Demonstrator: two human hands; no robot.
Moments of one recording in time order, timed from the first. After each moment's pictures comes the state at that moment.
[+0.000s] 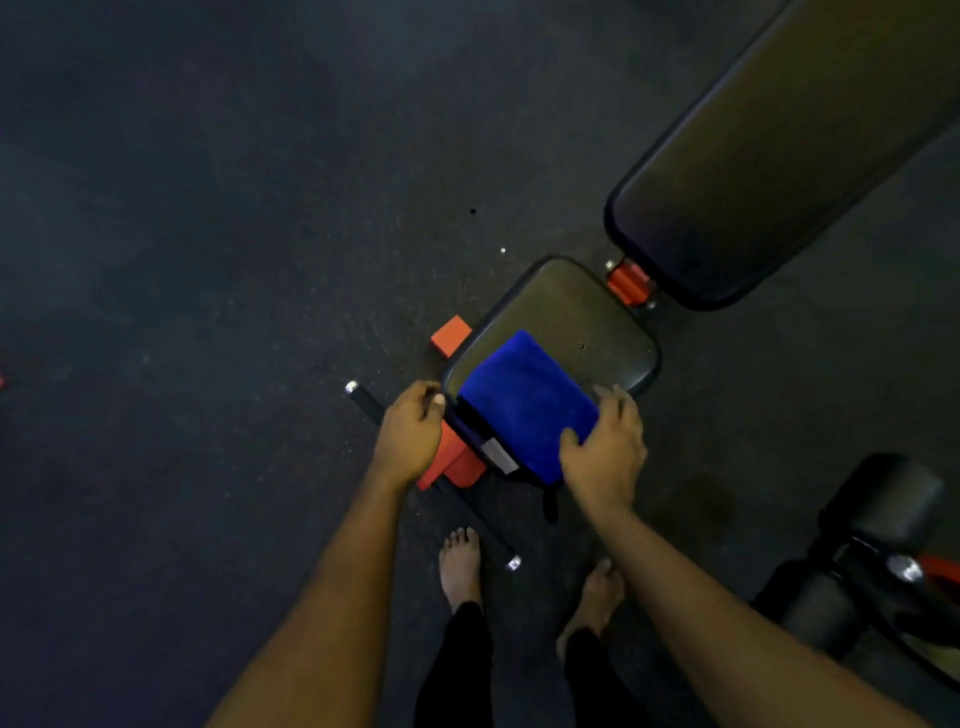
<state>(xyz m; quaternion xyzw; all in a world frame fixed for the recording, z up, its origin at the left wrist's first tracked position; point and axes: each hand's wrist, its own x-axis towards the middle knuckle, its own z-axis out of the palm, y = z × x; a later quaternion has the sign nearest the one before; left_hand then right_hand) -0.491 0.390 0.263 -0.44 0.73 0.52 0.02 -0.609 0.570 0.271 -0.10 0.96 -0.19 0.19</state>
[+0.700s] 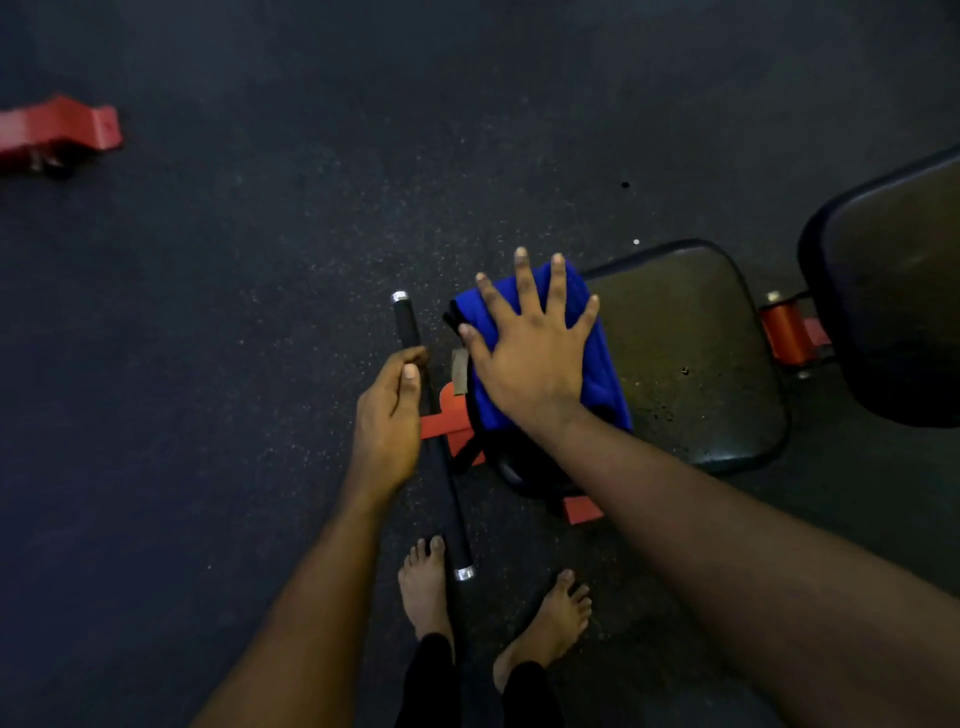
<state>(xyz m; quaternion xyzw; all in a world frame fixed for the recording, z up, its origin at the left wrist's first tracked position) -0.464 0.461 0.153 -0.60 0.57 0.49 -0.26 -0.632 0.449 0.166 -0.60 0.79 0.02 0.12</state>
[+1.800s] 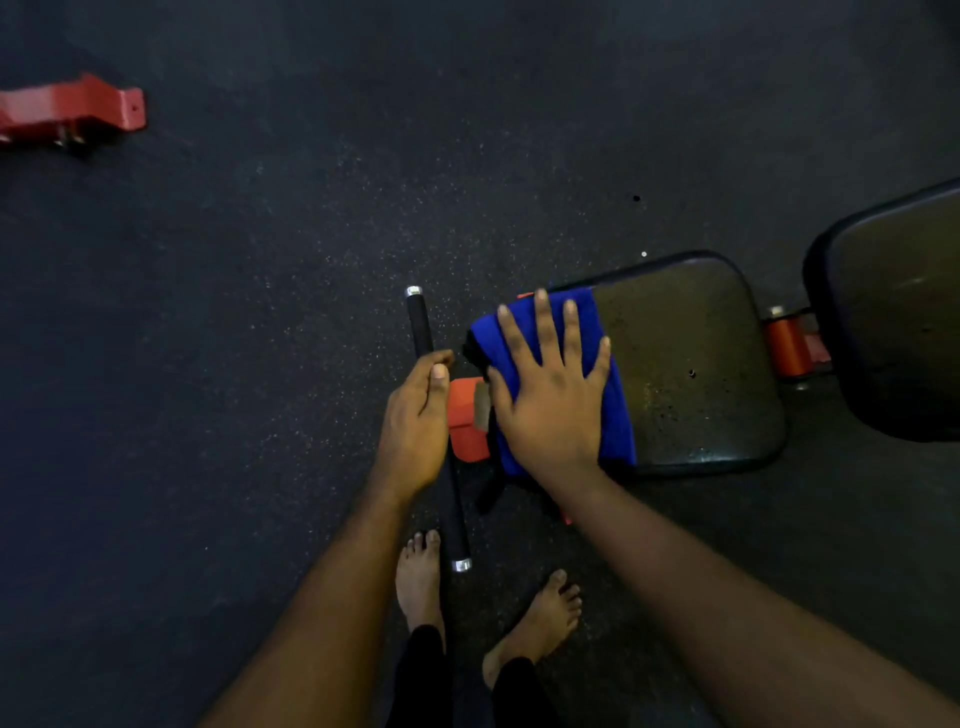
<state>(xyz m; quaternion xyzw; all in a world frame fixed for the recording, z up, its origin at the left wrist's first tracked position) -0.468 0.480 0.169 -0.60 0.57 0.51 -0.25 -0.620 0.509 0.165 -0.61 0.79 -0.02 0.10</state>
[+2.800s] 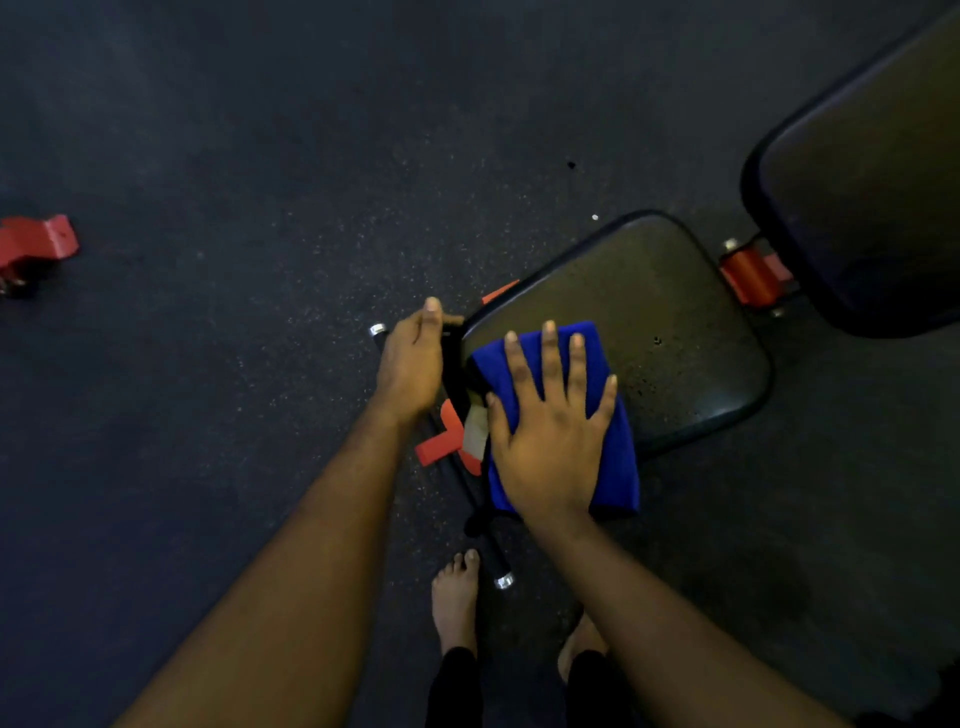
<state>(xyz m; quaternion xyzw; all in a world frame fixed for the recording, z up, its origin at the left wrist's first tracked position) -0.535 0.385 0.168 -0.56 0.62 0.53 -0.13 -0.609 0.533 0.164 -0.44 0.89 -0.05 0.11</state>
